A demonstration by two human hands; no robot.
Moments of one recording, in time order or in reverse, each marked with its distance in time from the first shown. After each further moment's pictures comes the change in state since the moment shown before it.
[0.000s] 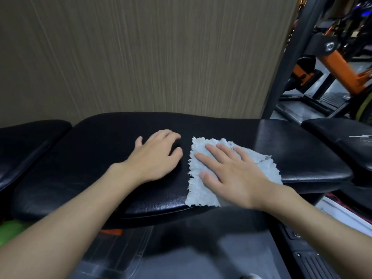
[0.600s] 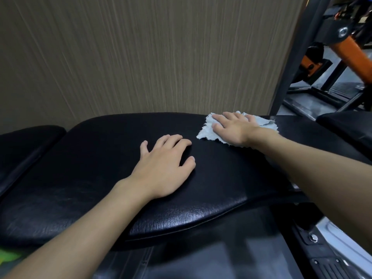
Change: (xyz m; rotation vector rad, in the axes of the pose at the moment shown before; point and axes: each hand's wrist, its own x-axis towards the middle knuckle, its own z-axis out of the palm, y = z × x) left_hand 0.010 0.007 0.021 0.064 0.008 0.043; right_hand 0.142 0.080 -0.007 0.067 -0.065 0.272
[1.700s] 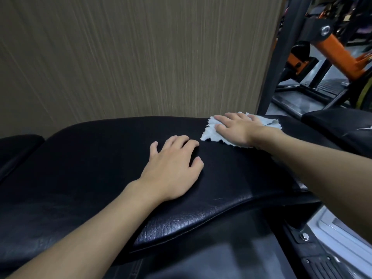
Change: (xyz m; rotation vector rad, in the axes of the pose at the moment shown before) left_hand 0.028 0.042 0.016 -0.029 0.025 0.086; right_hand -0.001 0.049 -0.008 -0.019 0.006 0.033
